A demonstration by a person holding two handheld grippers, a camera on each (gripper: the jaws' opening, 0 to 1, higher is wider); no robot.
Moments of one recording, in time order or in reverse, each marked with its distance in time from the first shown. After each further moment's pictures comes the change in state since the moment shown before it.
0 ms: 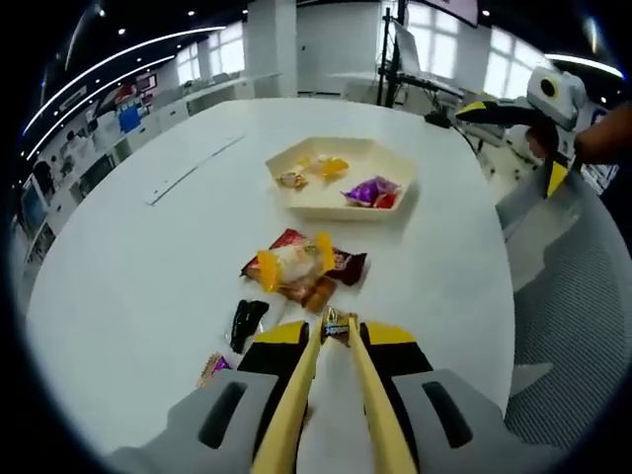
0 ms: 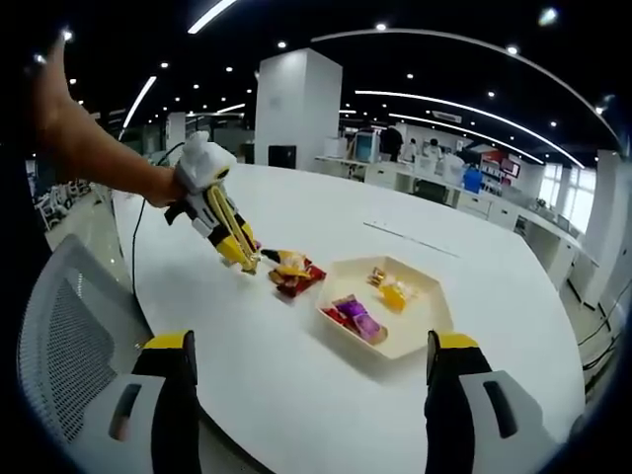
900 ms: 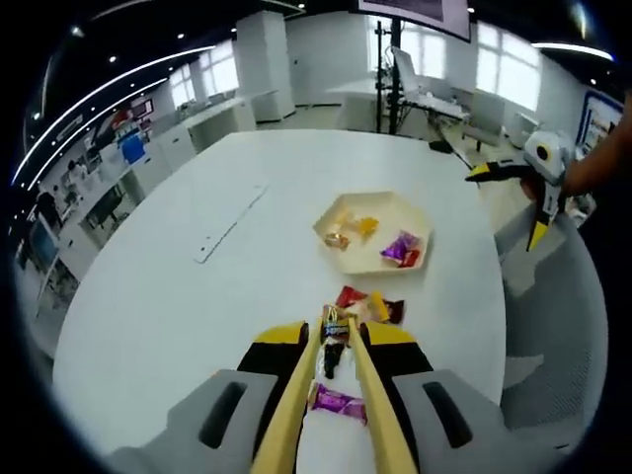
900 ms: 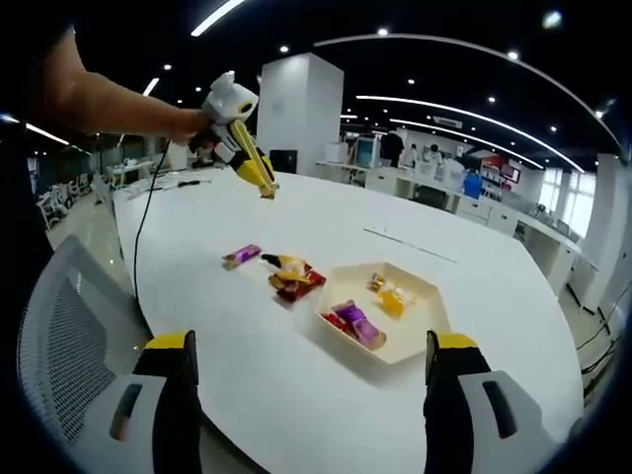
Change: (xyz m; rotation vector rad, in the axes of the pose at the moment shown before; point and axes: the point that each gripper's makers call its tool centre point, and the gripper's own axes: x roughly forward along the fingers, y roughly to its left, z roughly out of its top) left arm -0.071 0.054 0.083 0.097 -0.021 0.029; right arm -0.002 0.000 0.004 -0.012 -0.024 -0.005
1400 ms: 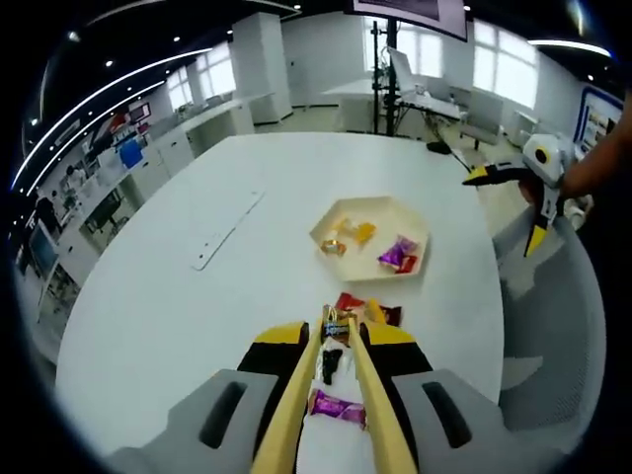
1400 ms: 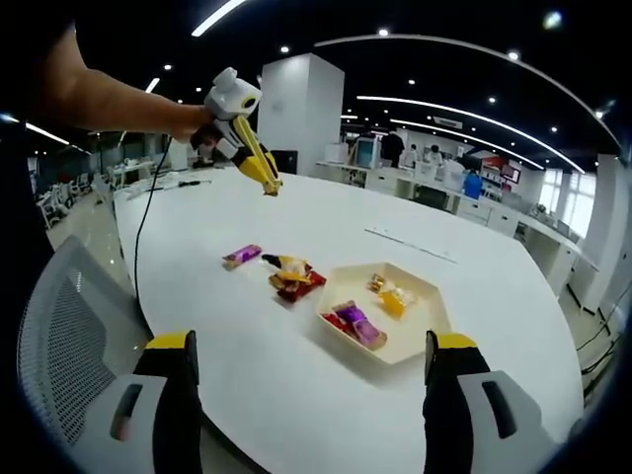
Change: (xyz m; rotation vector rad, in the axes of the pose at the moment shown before) left arm 0.003 -0.004 0.009 0.012 -0.002 -0.007; right arm 0.000 0.000 -0.001 0.002 0.002 0.005
